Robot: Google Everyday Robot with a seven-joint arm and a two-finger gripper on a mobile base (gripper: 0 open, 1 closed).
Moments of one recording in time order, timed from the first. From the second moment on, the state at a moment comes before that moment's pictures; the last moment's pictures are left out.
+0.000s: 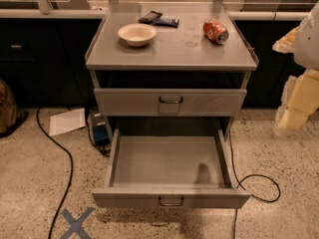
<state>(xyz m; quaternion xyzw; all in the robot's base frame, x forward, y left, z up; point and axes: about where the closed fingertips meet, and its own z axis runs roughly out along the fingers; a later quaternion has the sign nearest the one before) 0.438 -0.216 0.978 -0.60 0.78 -0.04 0.16</state>
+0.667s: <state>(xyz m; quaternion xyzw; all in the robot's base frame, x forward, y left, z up) 0.436 -0.213 0.968 -0.60 0.78 -0.02 0.18</state>
